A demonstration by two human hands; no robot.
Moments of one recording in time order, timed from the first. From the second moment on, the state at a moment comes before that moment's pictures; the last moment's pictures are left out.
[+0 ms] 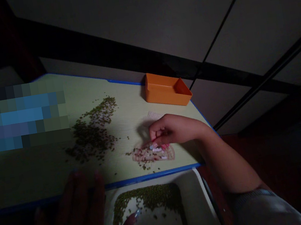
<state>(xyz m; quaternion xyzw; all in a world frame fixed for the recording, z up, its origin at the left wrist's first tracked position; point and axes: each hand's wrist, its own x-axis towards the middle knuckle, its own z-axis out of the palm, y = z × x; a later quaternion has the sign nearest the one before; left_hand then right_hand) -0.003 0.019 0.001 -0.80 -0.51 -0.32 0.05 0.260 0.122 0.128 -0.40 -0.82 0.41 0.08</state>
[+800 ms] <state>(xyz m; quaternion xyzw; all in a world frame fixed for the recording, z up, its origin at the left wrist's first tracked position) -0.002 0.019 0.001 -0.80 -0.51 -0.31 0.05 0.250 0.131 0.112 -0.40 -0.81 0.42 0.12</state>
